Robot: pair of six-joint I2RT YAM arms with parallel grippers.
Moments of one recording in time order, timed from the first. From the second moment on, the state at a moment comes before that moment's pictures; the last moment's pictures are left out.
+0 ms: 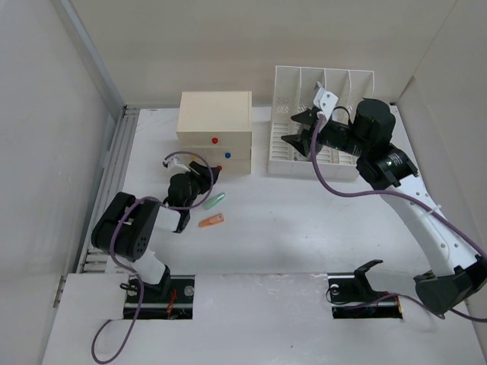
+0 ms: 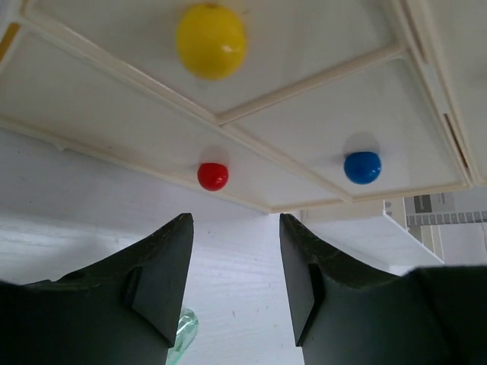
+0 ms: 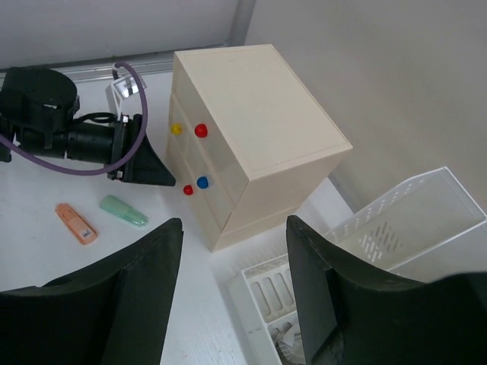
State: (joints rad) left arm -0.33 1.58 0.38 0.95 -0.04 -0.92; right arm 0.45 1.20 1.38 -0.27 -0.58 -0.36
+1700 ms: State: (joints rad) left arm -0.26 2.00 0.43 1.33 0.07 -1.26; right arm 0.45 1.24 1.36 -0.26 -0.59 -0.38
